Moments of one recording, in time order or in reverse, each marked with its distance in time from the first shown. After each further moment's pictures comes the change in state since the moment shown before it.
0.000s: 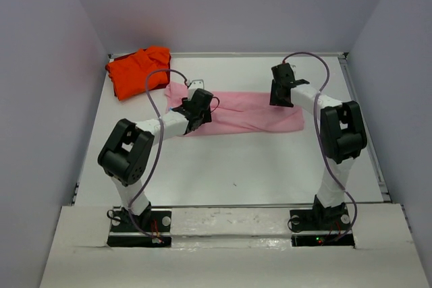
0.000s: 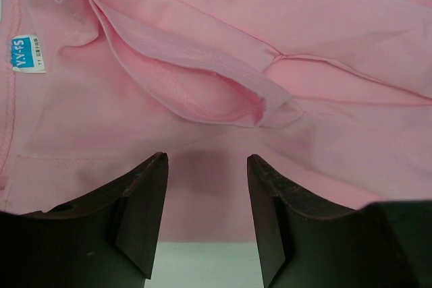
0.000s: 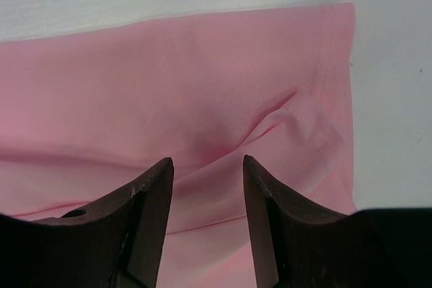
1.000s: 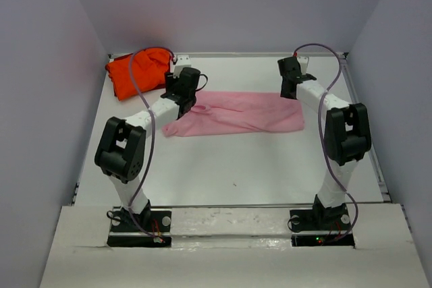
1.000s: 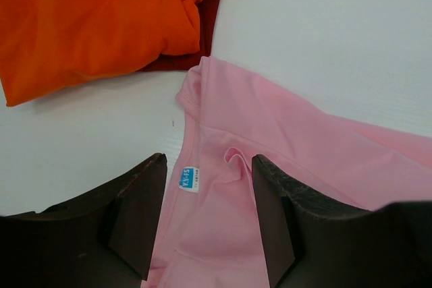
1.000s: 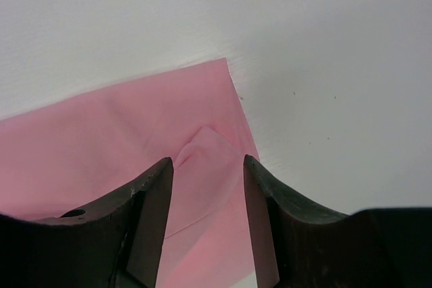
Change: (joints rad) left arm 0.122 0.030 0.161 0.093 -0.286 0.276; right arm -0.038 -0.004 0.048 -0.034 0.251 0.001
